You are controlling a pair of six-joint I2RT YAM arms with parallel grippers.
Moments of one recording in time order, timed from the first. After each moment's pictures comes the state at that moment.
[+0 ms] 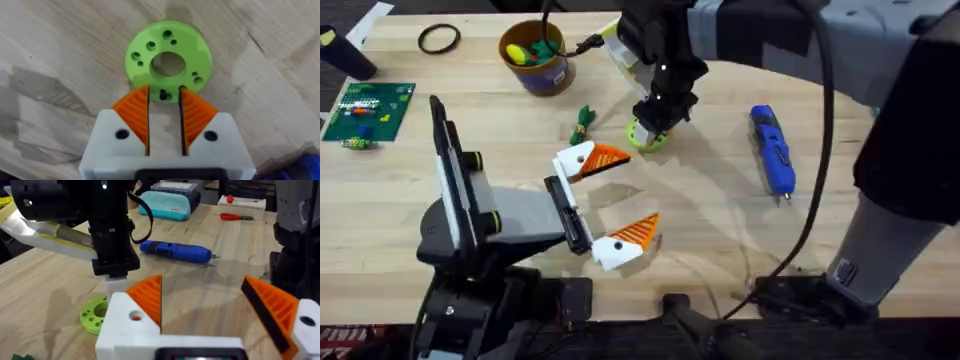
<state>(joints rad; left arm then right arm) -0.14 0.01 0.03 -0.14 0.99 0.12 0.66 2.06 1.65 -1.09 -0.06 -0.06</state>
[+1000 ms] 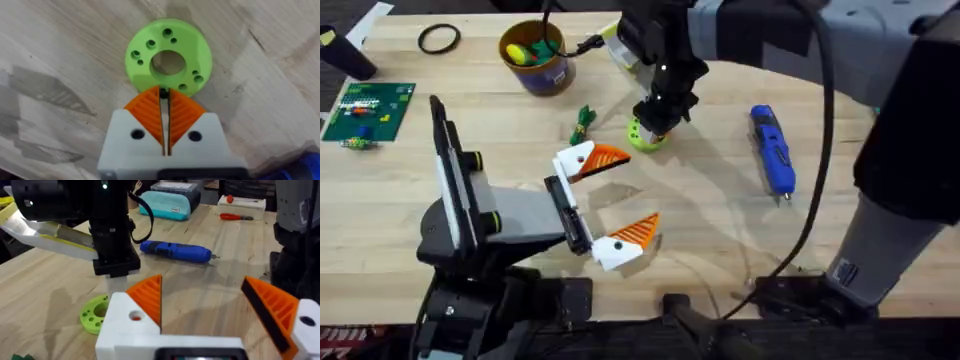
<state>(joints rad) -0.14 0.01 0.03 -0.14 0.99 0.12 0.66 2.06 1.65 -1.09 -0.06 -0.06</state>
